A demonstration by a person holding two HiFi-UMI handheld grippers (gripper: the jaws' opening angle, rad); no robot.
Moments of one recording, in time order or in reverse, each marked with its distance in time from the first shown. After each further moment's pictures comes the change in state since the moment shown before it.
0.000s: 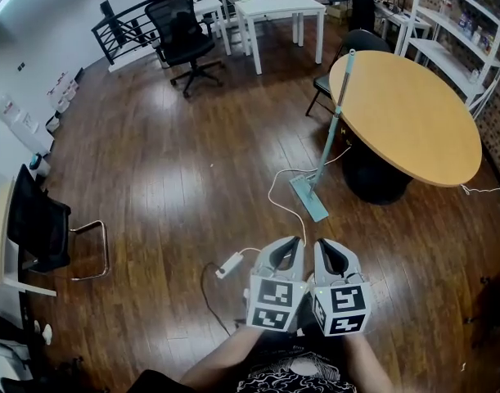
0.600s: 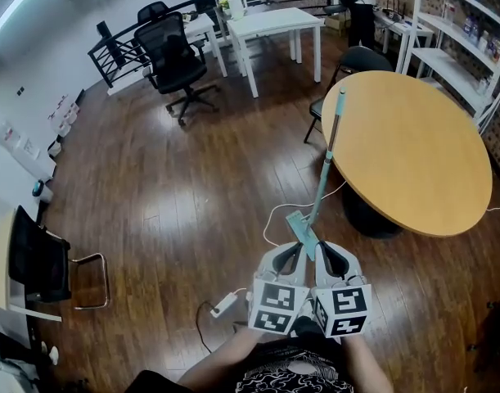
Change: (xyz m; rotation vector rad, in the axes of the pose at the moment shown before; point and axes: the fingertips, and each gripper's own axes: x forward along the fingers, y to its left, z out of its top) left arm 0.210 0.014 0.097 0.082 0.019 -0.010; right arm 0.138 -0.173 0.078 0.063 -0.065 0.010
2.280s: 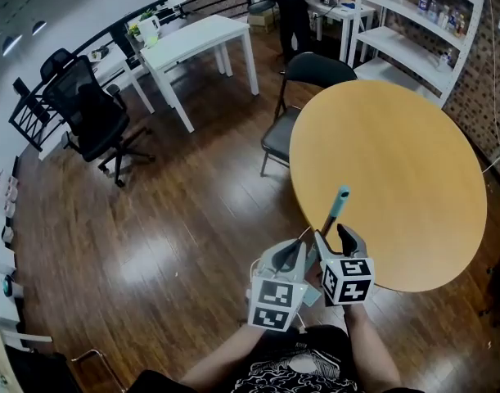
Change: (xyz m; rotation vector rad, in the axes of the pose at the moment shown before) left arm 0.342 0.173 0.142 0.056 0.006 -0.342; right arm 0.349 -0.252 0.079 0.216 0.088 -0.381
